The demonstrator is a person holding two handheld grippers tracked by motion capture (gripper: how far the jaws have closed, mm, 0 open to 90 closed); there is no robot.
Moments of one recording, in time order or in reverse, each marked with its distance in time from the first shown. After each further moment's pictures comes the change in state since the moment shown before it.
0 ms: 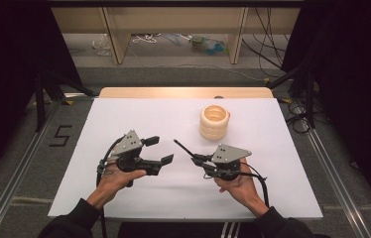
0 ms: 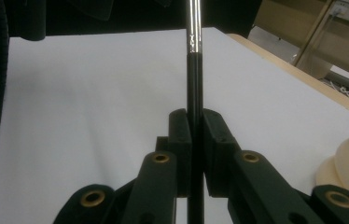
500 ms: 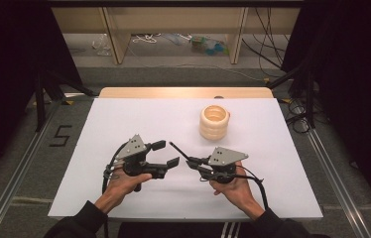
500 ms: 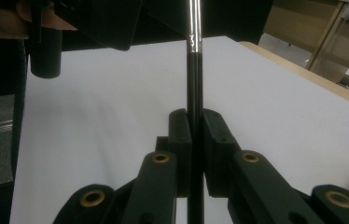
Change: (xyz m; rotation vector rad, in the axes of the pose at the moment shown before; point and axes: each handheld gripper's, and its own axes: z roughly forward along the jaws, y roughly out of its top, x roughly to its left) left arm -0.009 -0.011 0.012 -0.048 -0.044 -0.080; right arm 0.010 -0.003 0.009 -0.046 0.042 0.041
